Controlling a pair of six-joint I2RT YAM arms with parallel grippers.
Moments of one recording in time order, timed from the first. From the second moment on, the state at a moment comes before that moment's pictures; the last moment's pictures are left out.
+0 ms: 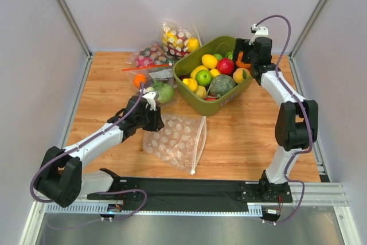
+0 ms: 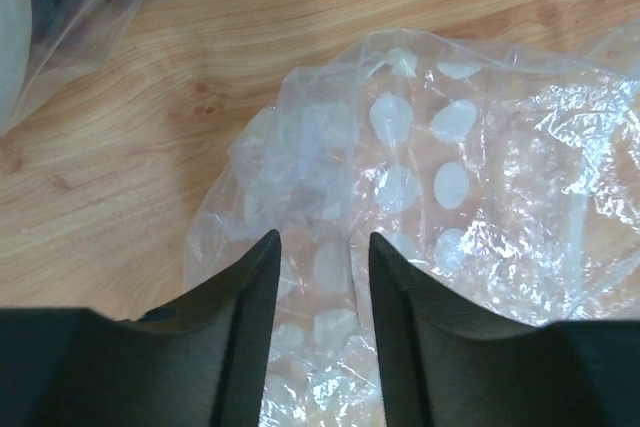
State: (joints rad) left arm -0.48 1.24 0.66 -0.19 0.17 -0.31; right arm 0.10 1.84 1.49 0.04 0.04 0.11
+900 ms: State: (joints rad) left arm -0.48 0.77 0.92 -0.60 -0.02 -0.26; right arm 0.14 1.01 0.83 -0.26 -0.17 0.32
